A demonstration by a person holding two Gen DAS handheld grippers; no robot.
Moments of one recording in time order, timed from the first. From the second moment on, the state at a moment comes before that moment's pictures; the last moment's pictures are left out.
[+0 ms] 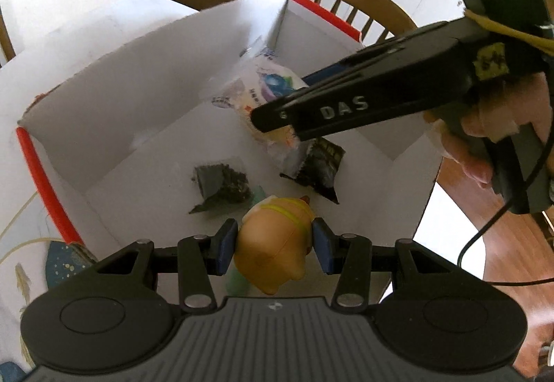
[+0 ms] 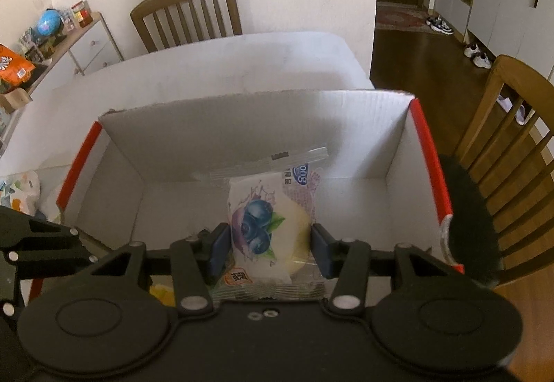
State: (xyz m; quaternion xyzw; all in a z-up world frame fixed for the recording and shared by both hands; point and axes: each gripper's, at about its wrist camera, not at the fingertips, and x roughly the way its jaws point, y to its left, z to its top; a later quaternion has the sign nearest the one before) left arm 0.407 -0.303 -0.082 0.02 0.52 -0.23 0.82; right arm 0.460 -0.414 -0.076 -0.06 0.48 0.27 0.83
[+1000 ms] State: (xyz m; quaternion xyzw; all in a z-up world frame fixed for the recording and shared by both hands) left arm 0.431 -0.290 -0.090 -0.01 0.55 -0.22 0.81; right arm 0.480 -0.399 -0.094 -0.07 0.52 0.27 0.81
